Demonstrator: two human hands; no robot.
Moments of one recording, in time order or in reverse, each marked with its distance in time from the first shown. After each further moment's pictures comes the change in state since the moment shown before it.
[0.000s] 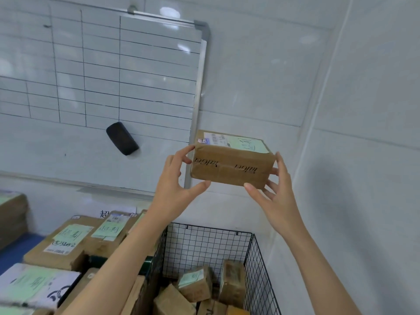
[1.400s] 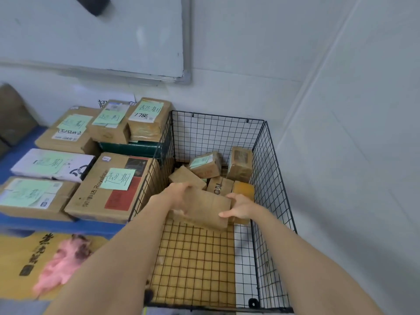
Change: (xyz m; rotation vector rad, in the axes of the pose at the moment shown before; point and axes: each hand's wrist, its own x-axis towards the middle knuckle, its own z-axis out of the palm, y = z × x) left_hand -0.220 -0.191 0.061 0.611 -1.053 -0.830; right_hand -0.203 0.272 0.079 -0.396 -0.936 0.900
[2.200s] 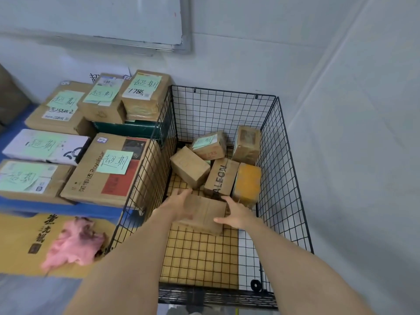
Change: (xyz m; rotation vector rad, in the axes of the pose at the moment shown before) left_hand -0.001 -0.027 0.080 -0.082 -0.090 -0.171; right_hand -0.002 0.027 0.071 -0.133 -0.039 0.010
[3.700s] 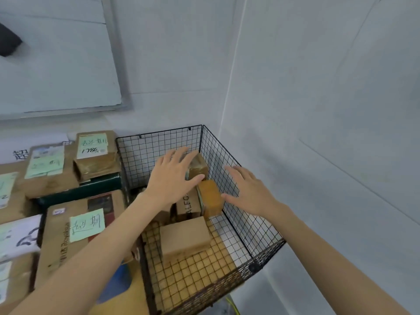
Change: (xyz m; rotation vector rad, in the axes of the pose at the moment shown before) left_hand -0.110 0.082 -0.147 0.469 0.599 0.913; right_hand -0.201 -0.103 -0.064 -0.254 0.725 0.105
